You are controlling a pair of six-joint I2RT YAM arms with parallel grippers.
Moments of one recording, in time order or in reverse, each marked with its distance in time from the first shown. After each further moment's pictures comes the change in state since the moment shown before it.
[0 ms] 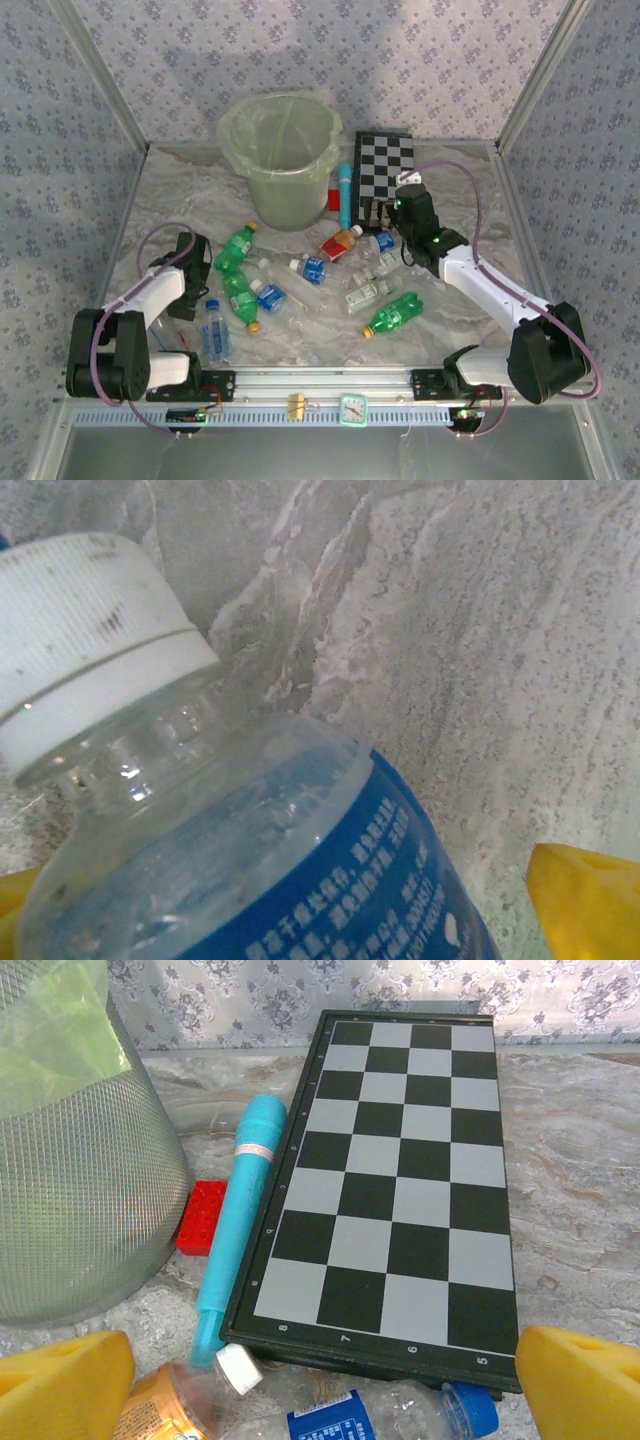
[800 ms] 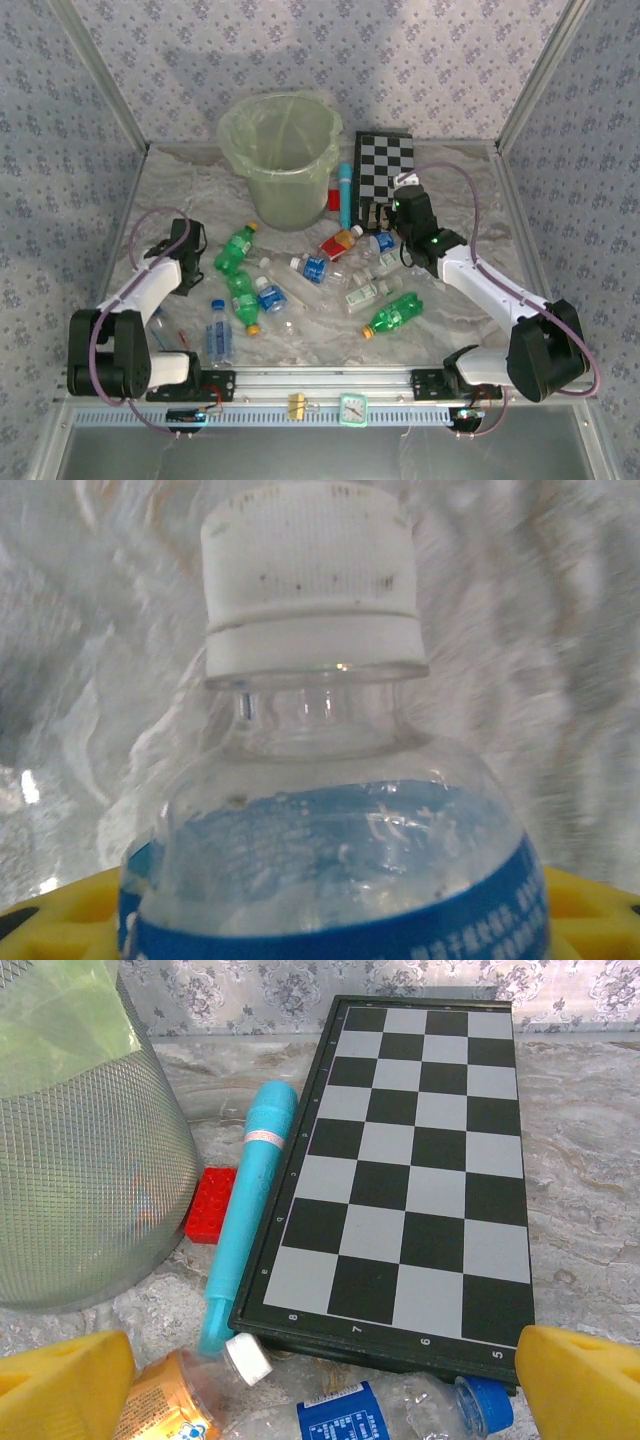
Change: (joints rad) left arm 0.027 -0.032 0.114 0.003 -0.130 0.043; right arm 0.006 0.010 -0.003 0.000 -0.018 -0.001
